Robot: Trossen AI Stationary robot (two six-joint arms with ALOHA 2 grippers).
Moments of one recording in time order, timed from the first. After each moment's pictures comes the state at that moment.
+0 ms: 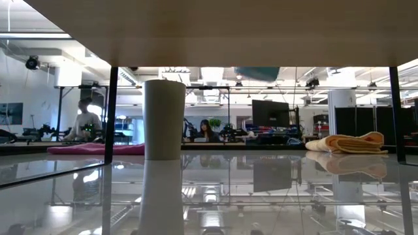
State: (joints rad) left arm 0.61 1.12 1.17 -0.91 -0.10 0.09; right arm -0.12 1.44 1.40 -1.12 0.28 1.52
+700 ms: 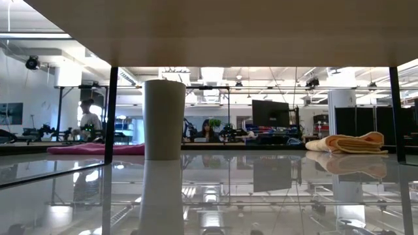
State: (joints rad) left arm 0.61 1.04 1.16 -0.92 -0.07 0.03; right arm 0.53 1.80 1.97 -1.56 0.39 2.10
